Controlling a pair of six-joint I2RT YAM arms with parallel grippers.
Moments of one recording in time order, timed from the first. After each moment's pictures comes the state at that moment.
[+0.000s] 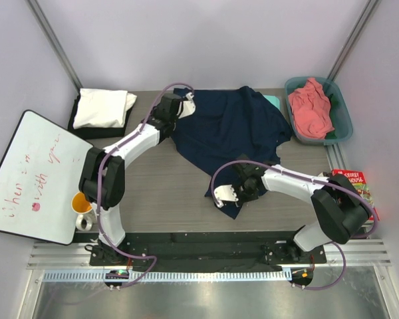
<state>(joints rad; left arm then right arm) -0.45 1.89 1.47 -0.17 -0.56 0.90 0.66 1.50 0.80 -0.67 -0.22 -1.24</state>
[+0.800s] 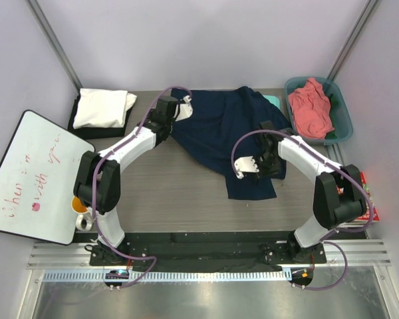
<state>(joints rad) -0.44 1.82 1.39 -0.17 -0.56 0.95 0.32 1.60 1.12 -0.93 -0.04 -1.56</state>
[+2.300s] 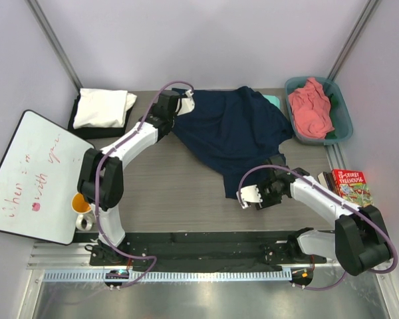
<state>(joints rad) -0.44 1.86 1.48 -0.18 -0.56 0.96 0.37 1.21 0.61 -0.69 -0.23 -1.50</state>
